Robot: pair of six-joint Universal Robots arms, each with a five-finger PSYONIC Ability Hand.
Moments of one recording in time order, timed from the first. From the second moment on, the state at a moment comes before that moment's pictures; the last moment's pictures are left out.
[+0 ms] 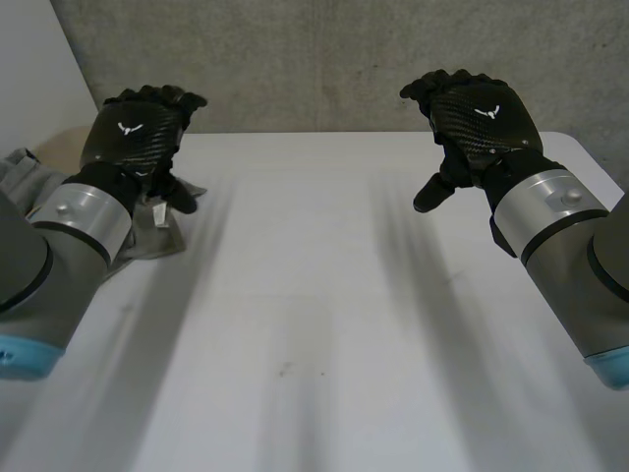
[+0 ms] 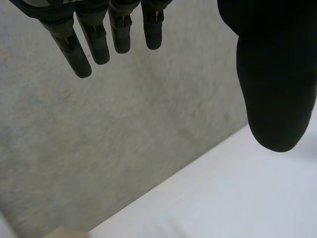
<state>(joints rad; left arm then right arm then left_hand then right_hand) 4.37 -1.72 -1.62 3.43 -1.49 3.36 2.03 -1.41 1.51 -0.19 1.47 3.03 0.20 0.20 0.21 0.20 0.05 0.20 0.22 0.21 0.23 0.06</state>
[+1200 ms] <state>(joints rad) 4.14 -1.96 -1.37 3.45 -1.65 3.54 1.97 -1.36 1.46 -0.18 1.45 2.95 1.04 1.18 1.15 1.18 0.88 0.20 0.22 0.21 0.23 0.06</state>
